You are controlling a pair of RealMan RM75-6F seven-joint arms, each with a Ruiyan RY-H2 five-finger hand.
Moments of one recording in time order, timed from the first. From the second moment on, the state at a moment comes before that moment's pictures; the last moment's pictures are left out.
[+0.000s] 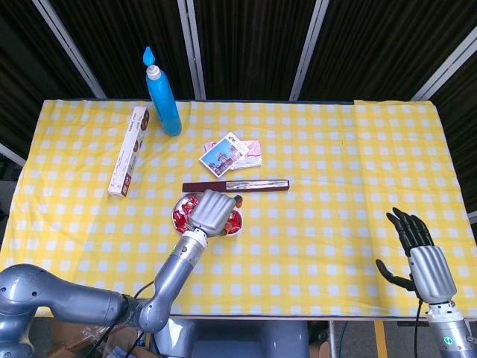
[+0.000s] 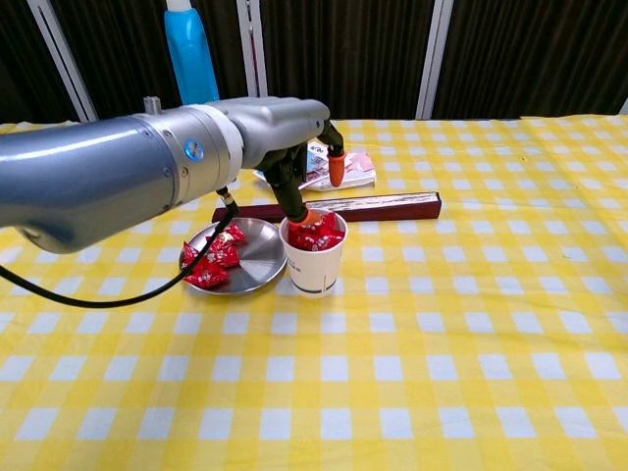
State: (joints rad) left arm -1.09 -1.70 -0.29 -1.75 0.59 1.21 0.89; right arm 0.11 -1.12 0.03 -1.67 -1.62 1.52 0.22
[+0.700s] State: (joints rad) left arm -0.72 -1.34 -0.09 -2.01 1.00 1.44 0.58; right arm 0.10 -1.13 0.03 -1.64 -1.61 1.51 0.16
